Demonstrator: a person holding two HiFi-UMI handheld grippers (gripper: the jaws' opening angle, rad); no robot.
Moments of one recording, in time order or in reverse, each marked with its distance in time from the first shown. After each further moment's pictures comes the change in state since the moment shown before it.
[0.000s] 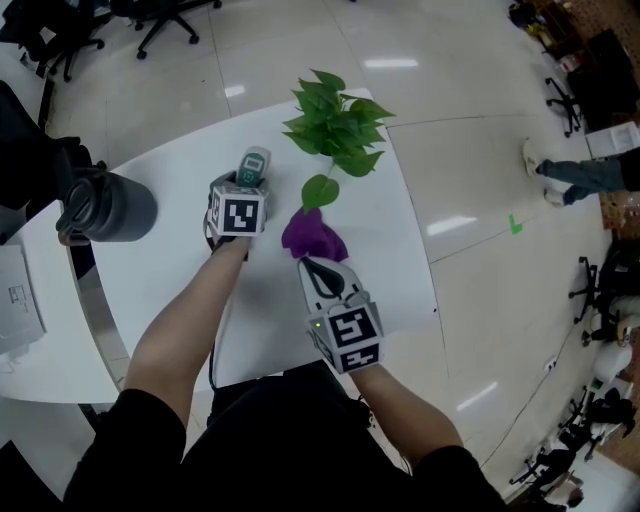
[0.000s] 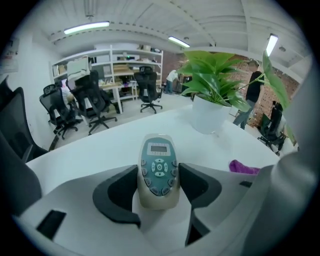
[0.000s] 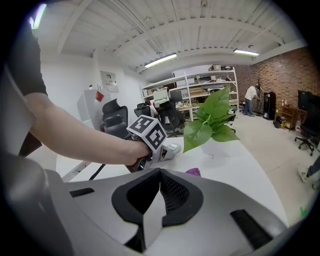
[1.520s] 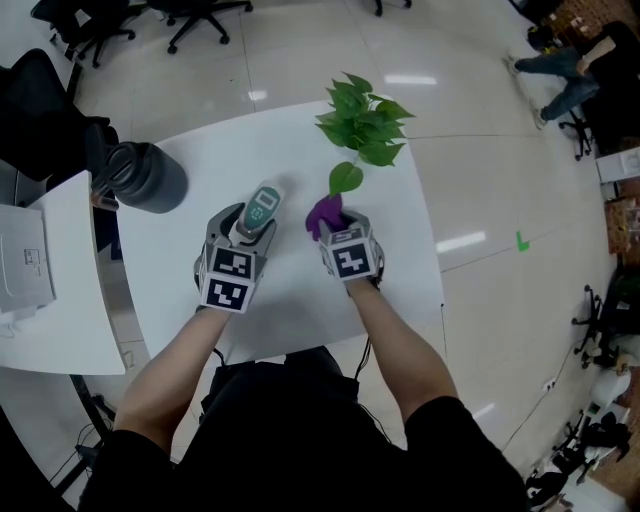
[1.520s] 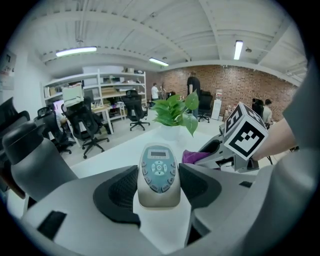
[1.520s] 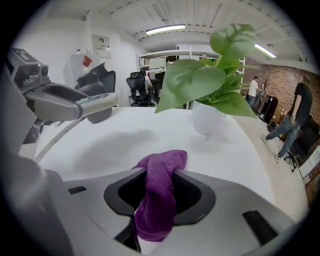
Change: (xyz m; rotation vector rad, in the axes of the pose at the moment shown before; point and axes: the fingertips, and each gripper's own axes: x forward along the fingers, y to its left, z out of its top) left arm -0.171 -0.034 -0.035 0.201 -0.198 -0.099; right arm 0.081 -0.072 -0.053 -0.115 0.303 -0.143
